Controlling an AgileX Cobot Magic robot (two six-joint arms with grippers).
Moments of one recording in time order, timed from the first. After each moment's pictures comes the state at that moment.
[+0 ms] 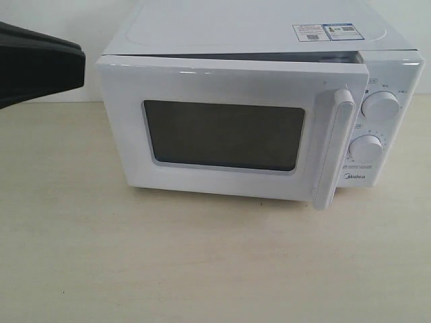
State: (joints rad) left arm -0.40 0.81 -0.83 -0.89 0.63 1.03; right arm 0.24 0.70 -0.72 -0.31 0.53 0.42
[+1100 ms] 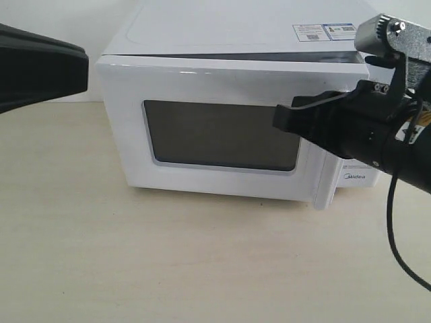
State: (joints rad) left arm -0.40 0.81 -0.83 -0.94 0.65 1.03; right arm 0.49 1.27 -0.55 0.30 -0.40 0.10
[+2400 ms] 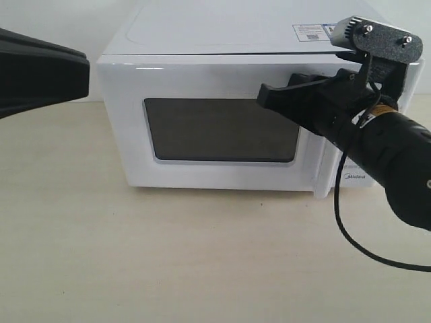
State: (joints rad) left arm -0.40 0.81 -0.83 -0.94 0.67 1.03; right arm 0.50 1.51 -0.63 0.51 -0.73 -0.03
